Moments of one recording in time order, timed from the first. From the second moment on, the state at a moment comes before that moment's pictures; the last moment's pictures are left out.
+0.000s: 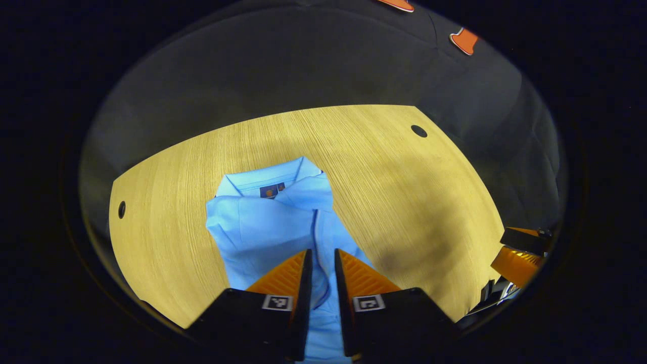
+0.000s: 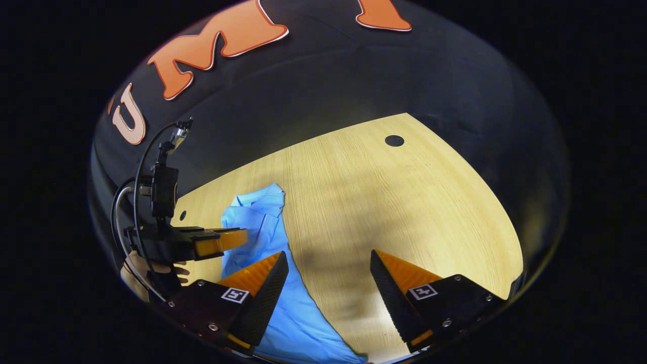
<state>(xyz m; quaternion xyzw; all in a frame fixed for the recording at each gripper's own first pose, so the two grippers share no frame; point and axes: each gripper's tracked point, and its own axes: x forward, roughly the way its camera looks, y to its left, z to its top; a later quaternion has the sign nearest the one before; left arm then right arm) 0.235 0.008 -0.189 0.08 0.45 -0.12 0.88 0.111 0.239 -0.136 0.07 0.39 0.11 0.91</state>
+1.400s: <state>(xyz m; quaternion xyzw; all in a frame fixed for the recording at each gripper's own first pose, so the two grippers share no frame) -0.024 0.160 -0.248 0.01 0.52 -0.02 0.85 -0.077 0.259 -0.246 -0.08 0.52 0.13 0.84</state>
